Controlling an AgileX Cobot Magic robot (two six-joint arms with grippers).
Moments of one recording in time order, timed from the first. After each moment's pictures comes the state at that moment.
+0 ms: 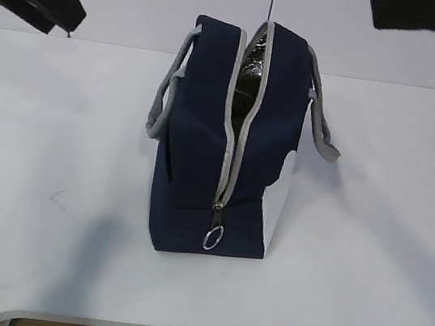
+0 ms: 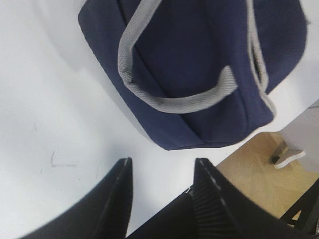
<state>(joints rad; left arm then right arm) -0.25 1.56 -1.53 -0.51 1.23 0.26 0.44 1.22 -1.30 0.11 0.81 -0.20</state>
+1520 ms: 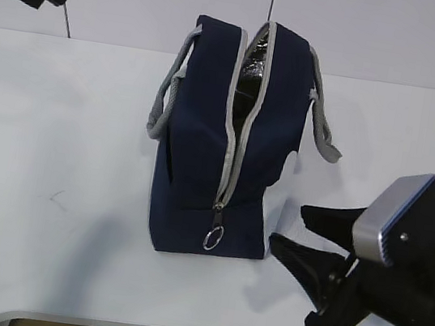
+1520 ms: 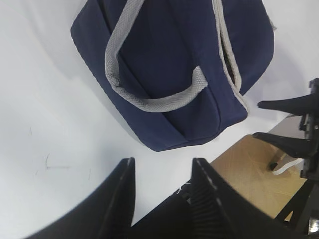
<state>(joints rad) -0.26 1.46 -1.53 -0.51 1.24 0.23 0.44 1.39 -0.31 -0.42 -0.66 0.06</state>
